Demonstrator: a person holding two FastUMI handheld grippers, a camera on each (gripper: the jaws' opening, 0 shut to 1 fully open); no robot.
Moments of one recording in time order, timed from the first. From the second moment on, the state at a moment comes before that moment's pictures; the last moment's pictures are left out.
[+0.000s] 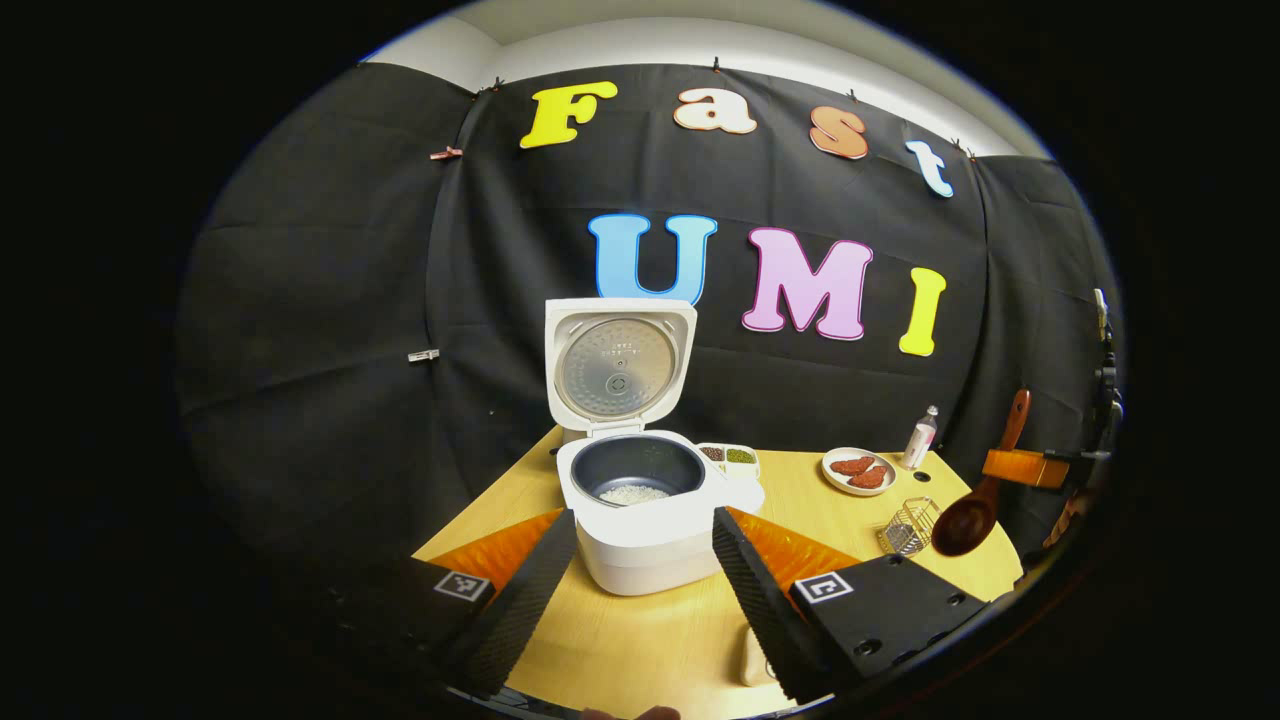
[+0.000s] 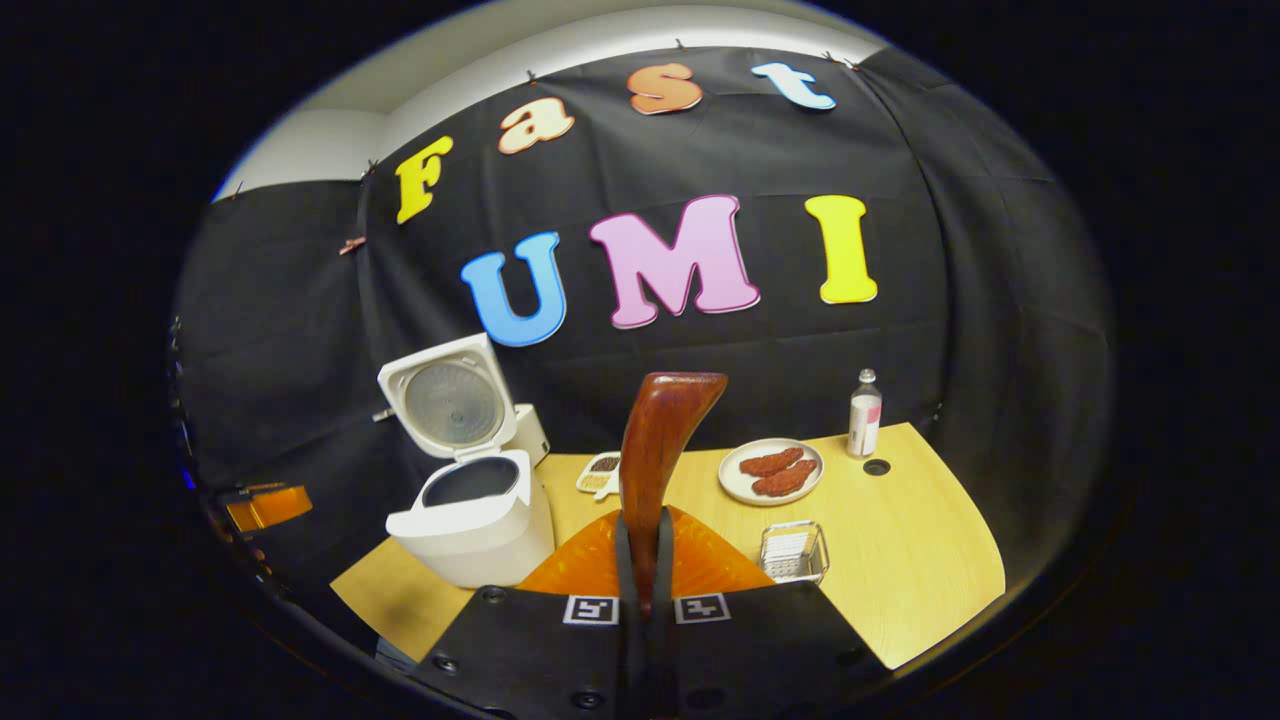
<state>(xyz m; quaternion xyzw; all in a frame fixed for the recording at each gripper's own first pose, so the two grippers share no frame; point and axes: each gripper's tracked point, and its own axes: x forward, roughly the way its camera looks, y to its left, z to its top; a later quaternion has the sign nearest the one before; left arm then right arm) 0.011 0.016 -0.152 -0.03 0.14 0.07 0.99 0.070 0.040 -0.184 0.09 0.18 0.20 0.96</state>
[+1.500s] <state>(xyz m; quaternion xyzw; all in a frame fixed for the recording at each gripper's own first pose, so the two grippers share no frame) 0.009 0.049 -0.151 -0.04 0.14 -0.01 0.99 0.013 0.117 -0.354 0.29 0.34 0.09 0.89</state>
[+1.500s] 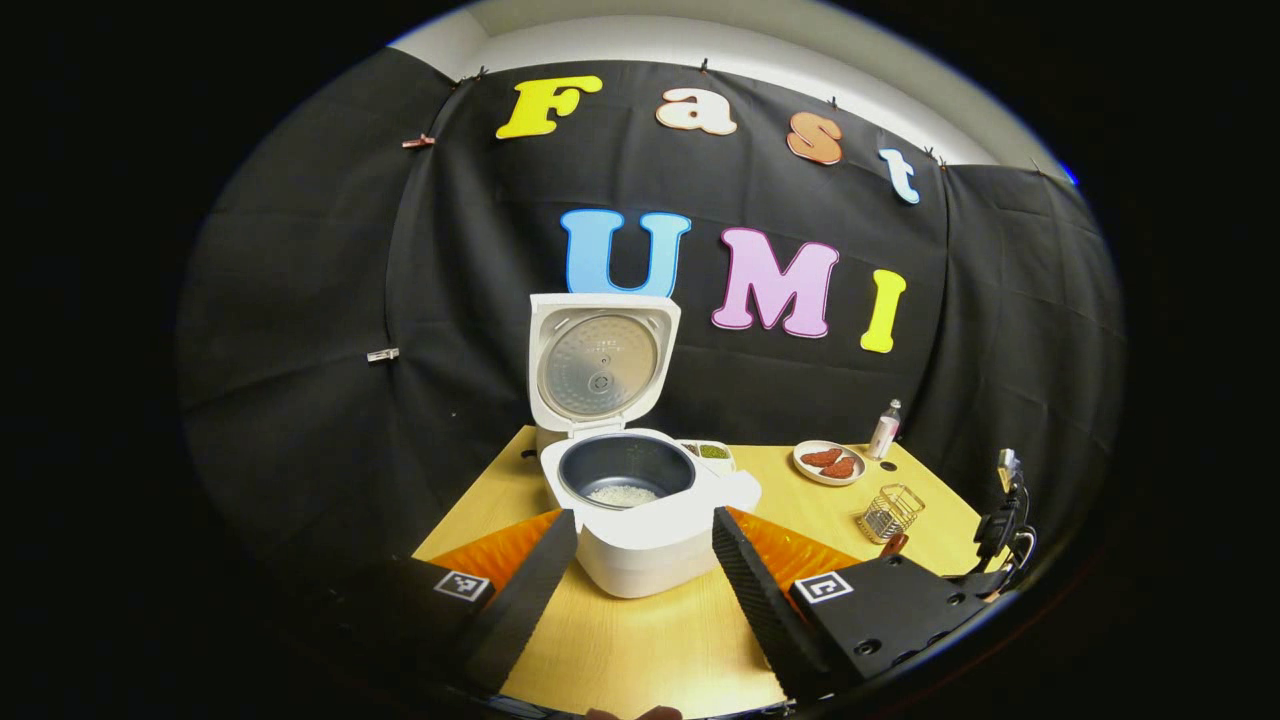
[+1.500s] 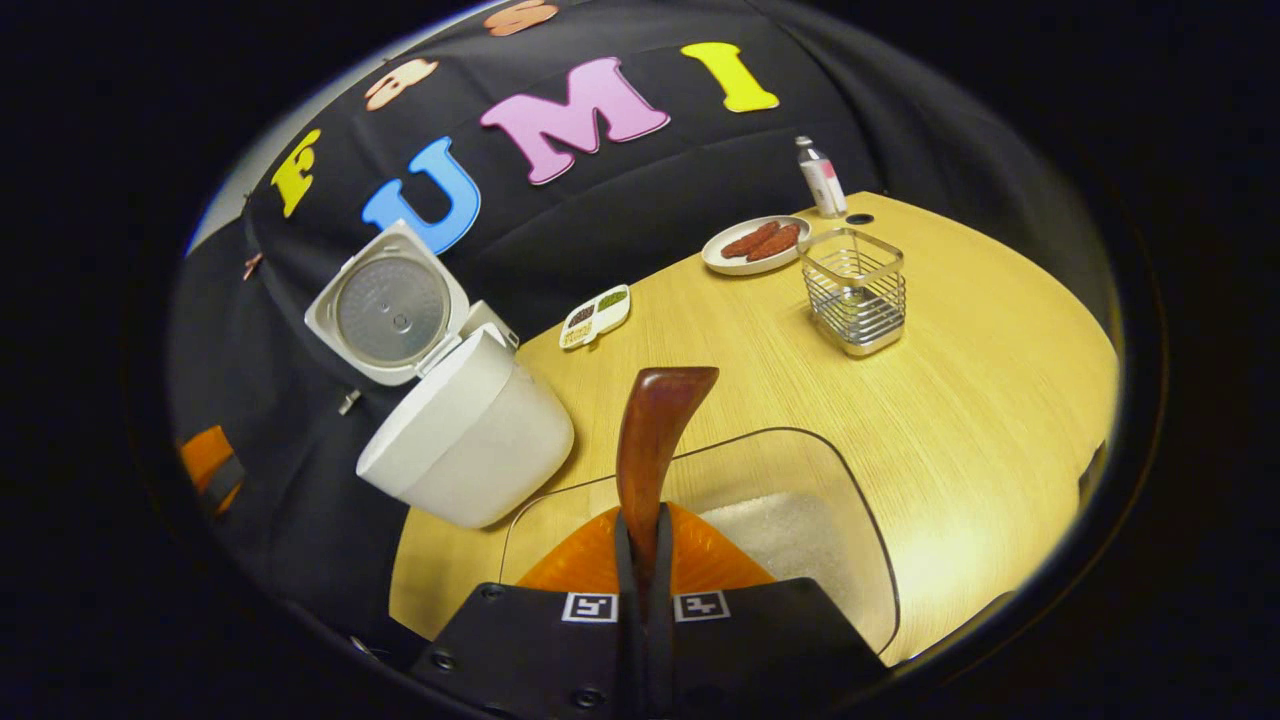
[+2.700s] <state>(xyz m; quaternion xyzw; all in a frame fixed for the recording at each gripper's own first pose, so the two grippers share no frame) 0.009 0.041 -0.161 -0.07 0.14 -0.01 0.99 0.128 0.141 -0.129 0.56 0.18 0.12 0.80</state>
